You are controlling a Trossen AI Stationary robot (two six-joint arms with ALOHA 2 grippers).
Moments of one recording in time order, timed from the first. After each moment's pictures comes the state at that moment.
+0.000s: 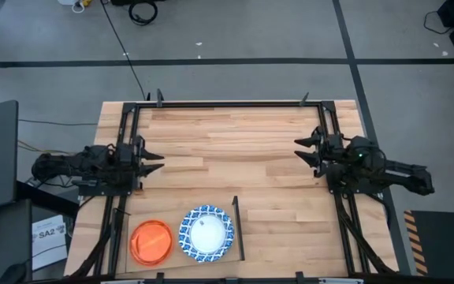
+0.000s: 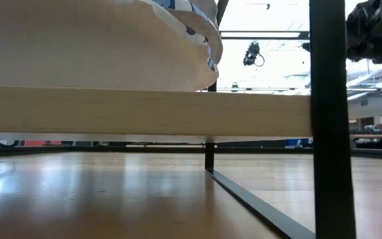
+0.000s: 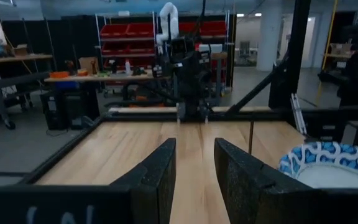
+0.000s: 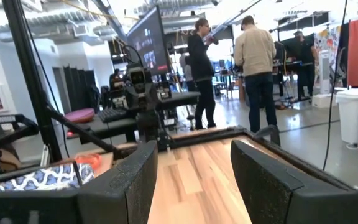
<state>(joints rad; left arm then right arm) -0.10 0.00 0.19 -0.10 -0.18 0.03 -0.24 0.00 0.08 0.11 -0.09 0.15</state>
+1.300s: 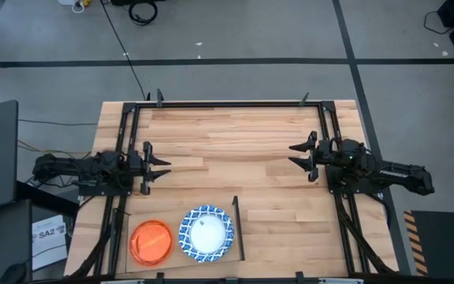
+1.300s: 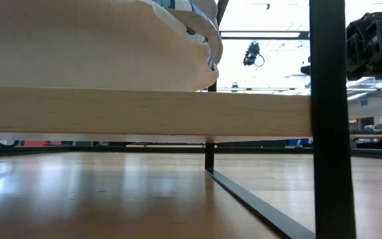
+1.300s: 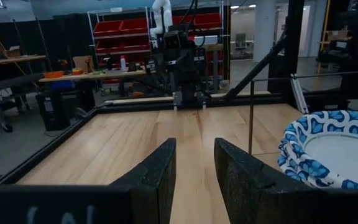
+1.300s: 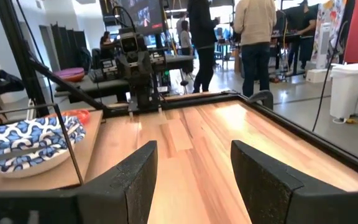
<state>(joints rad) -0.10 0.00 0.01 0.04 -0.16 0.07 -0.24 0.00 0.01 0.03 -0.09 0.09</state>
